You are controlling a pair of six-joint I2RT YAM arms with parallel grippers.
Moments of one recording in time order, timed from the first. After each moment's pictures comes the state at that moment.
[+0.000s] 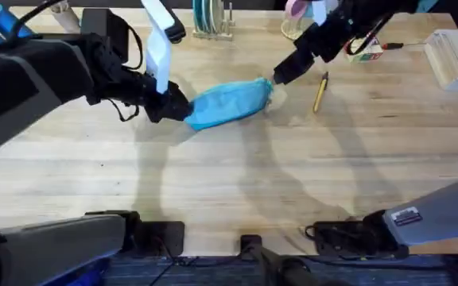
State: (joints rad) left arm 0.01 1.44 0.88 -0.68 0.61 0.90; right arm 0.21 1.75 1.57 -1.11 -0.40 -0.56
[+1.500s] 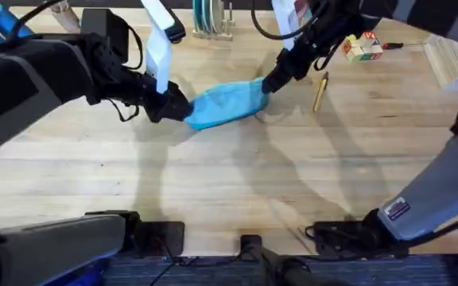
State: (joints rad) left arm 0.01 1.44 0.88 -0.69 0.61 0.90; right arm 0.26 1.94 1.55 -1.03 -0.49 -0.69
